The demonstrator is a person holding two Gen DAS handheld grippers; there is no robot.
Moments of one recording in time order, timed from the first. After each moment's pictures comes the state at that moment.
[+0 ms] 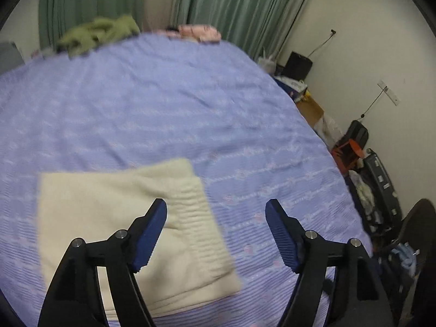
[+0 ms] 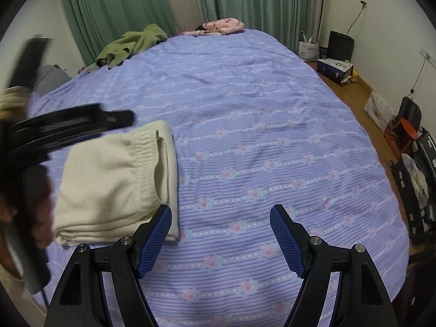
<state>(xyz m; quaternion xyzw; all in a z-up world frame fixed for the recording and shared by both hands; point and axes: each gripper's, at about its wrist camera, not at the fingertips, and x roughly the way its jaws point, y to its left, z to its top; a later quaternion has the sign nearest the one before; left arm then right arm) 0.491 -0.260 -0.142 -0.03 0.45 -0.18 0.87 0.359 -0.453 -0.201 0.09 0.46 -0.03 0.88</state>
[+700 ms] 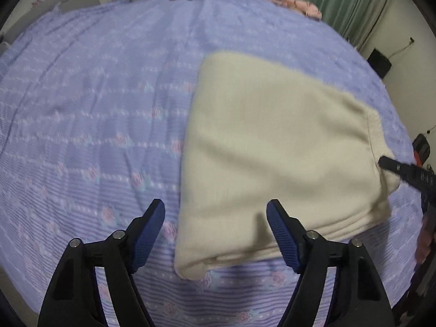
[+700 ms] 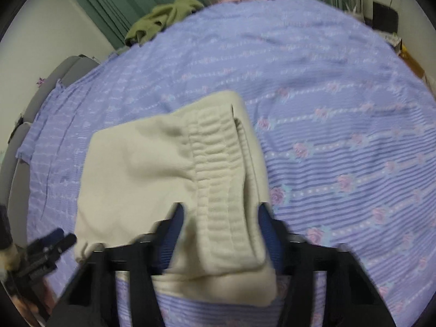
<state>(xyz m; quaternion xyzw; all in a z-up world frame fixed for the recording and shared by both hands) 0.435 -0.069 -0.263 -0.05 0.56 0.00 0.83 0.468 -0.370 -0.296 0.16 0.53 0.09 0.83</state>
